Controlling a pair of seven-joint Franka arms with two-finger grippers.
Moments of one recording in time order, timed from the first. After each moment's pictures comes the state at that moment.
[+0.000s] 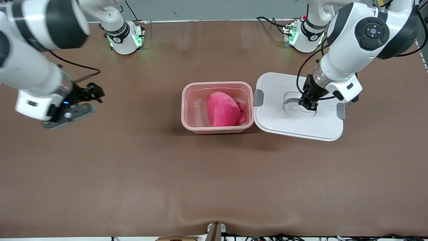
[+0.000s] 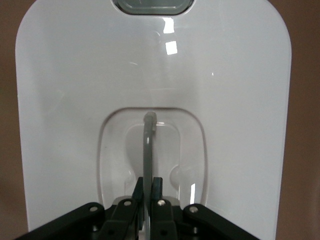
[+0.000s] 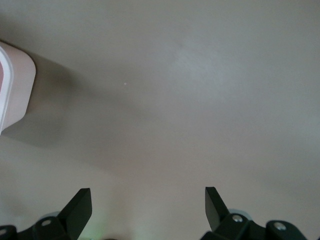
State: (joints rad) left arm -0.17 0.04 -0.22 -1.82 -0.04 1.86 -1.80; right arm 0.16 0.19 0.01 -1.41 -0.06 1.45 -0.23
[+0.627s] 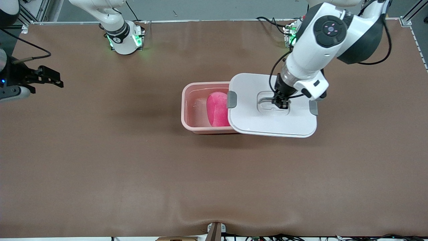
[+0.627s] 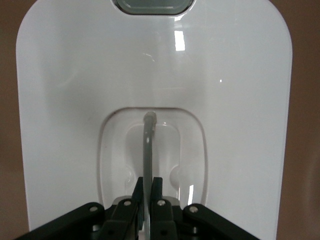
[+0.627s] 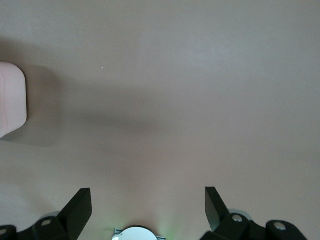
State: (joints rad) left arm -0.24 0.16 -0.32 -1.70 -0.03 1.88 -2.05; right arm -0.05 -0.03 0.01 -1.63 0.02 1.47 -0.19
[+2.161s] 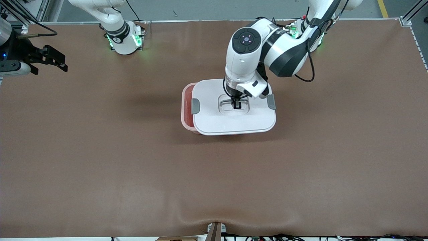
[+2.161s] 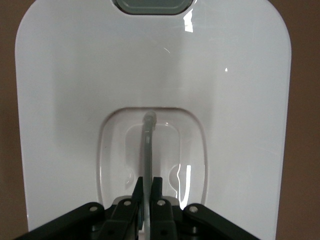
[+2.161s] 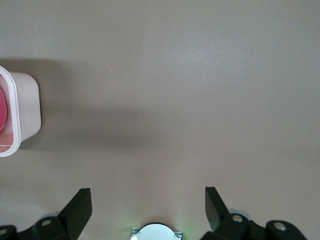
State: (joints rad) left arm -0.49 0.39 -0.32 -1.55 0.10 1.95 -2.47; right arm -0.01 -0.15 0.04 -1.69 0.02 1.46 -0.06
